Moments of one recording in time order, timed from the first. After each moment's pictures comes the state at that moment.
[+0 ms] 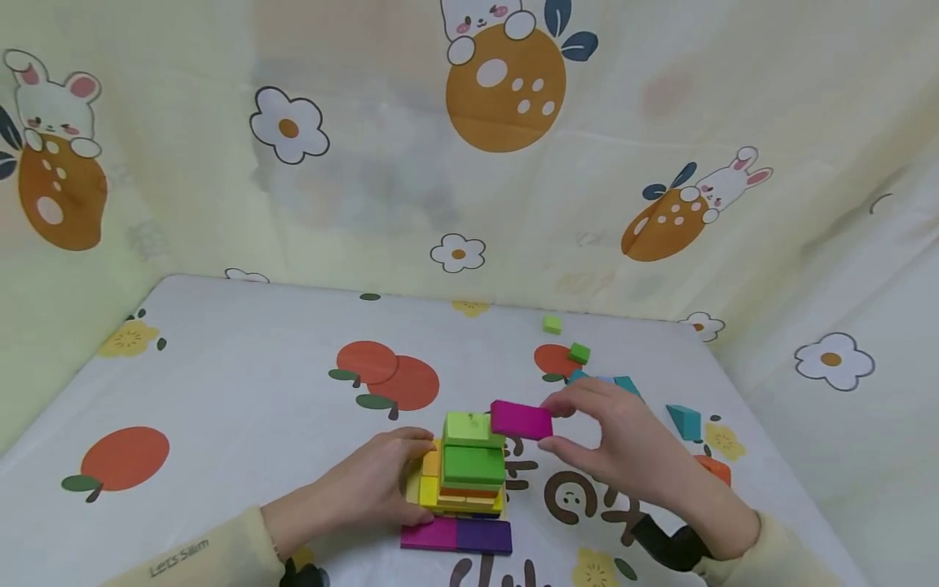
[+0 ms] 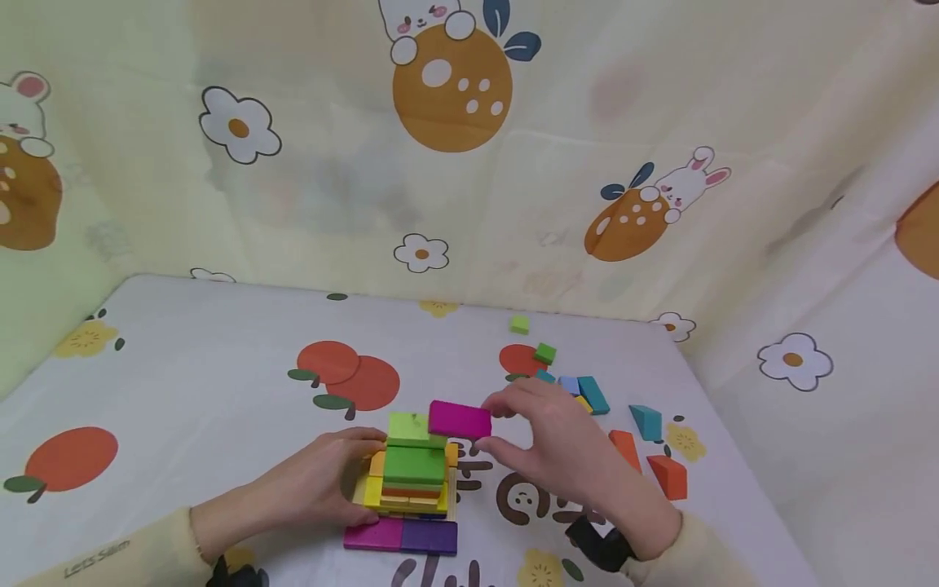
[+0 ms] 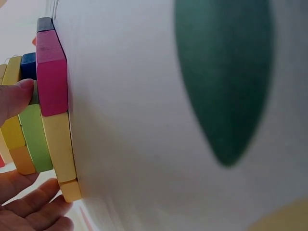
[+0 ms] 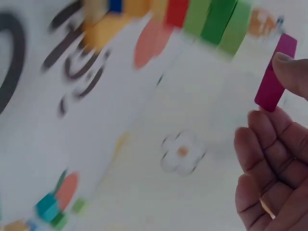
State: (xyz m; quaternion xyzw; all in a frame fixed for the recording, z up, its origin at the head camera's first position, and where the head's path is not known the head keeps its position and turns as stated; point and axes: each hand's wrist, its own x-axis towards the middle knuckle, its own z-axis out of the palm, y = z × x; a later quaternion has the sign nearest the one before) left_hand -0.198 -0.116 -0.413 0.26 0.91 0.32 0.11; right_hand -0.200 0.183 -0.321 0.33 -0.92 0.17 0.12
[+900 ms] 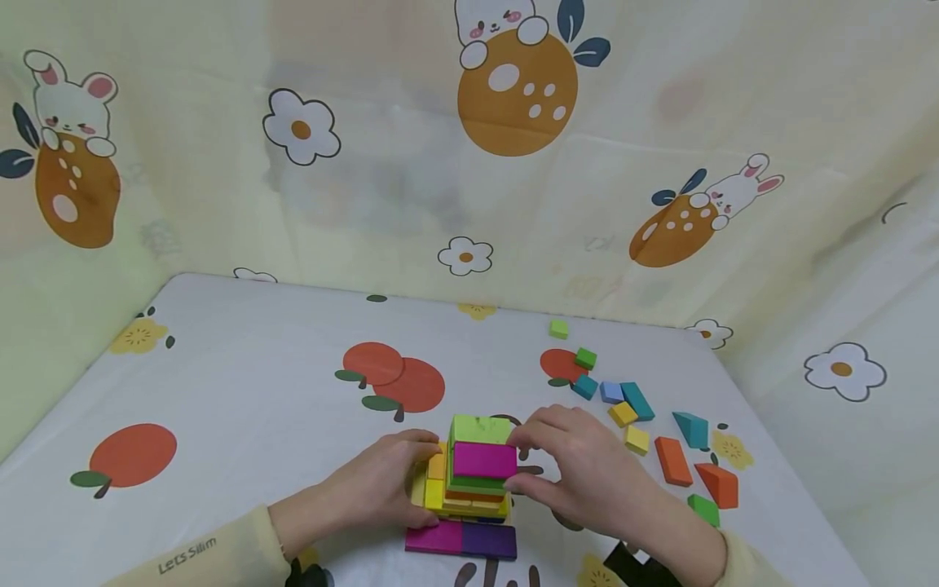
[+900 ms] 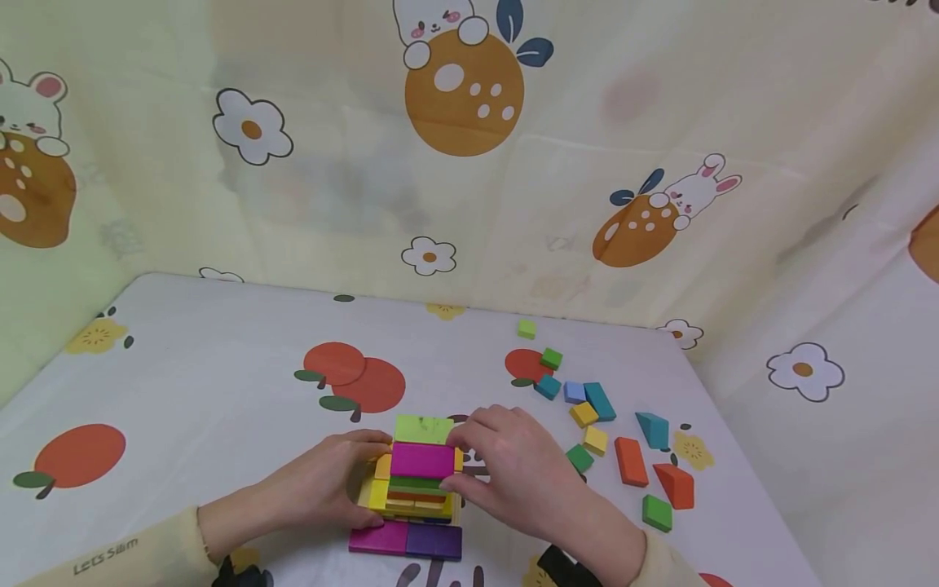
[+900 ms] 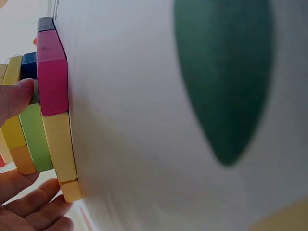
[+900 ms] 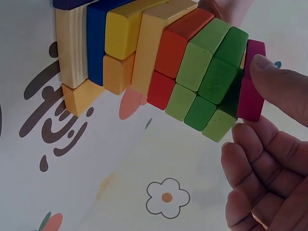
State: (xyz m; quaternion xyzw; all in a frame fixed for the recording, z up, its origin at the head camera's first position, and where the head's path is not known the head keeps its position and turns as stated) left_hand -0.200 -0.116 -0.414 0.25 0.91 0.32 0.12; right_hand -0.185 0.144 -0.325 0.36 -0.92 0.10 0.07
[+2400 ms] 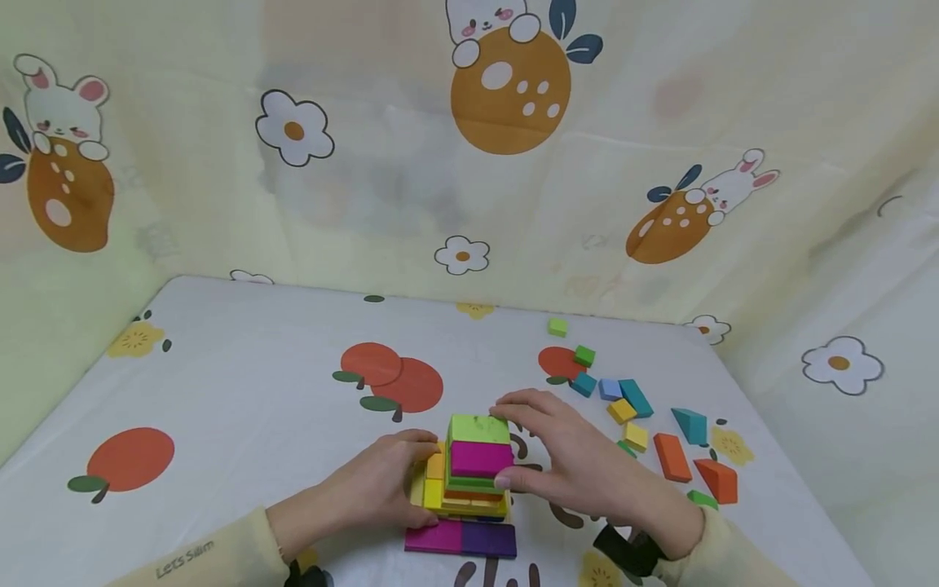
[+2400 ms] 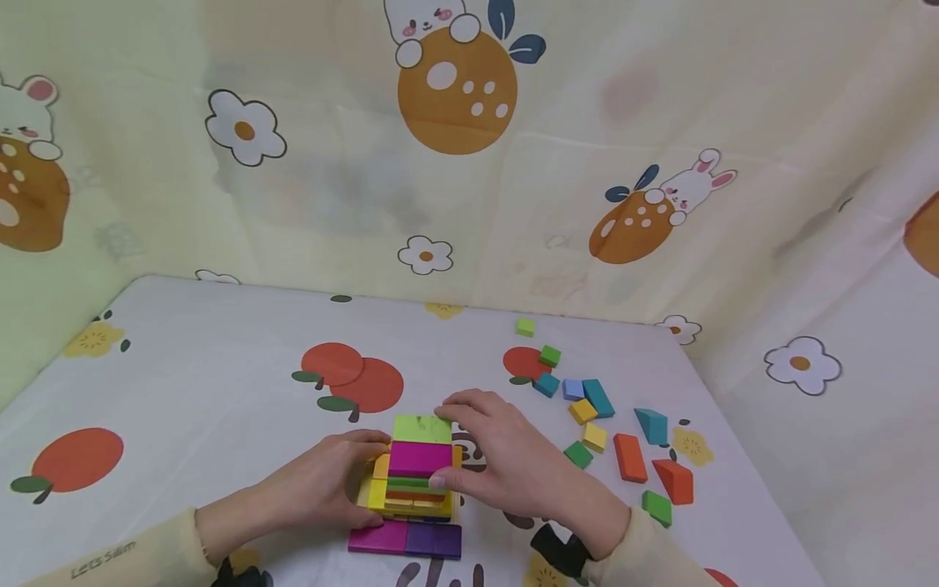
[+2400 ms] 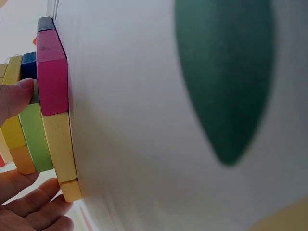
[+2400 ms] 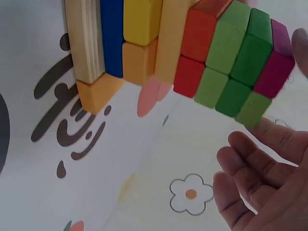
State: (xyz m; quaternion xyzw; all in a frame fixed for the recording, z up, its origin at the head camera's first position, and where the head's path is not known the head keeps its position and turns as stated) left_hand -0.200 -0.116 -0.413 0.26 0.91 0.31 0.12; right_hand -0.206 0.150 -0.338 0.31 -0.92 0.21 -0.07
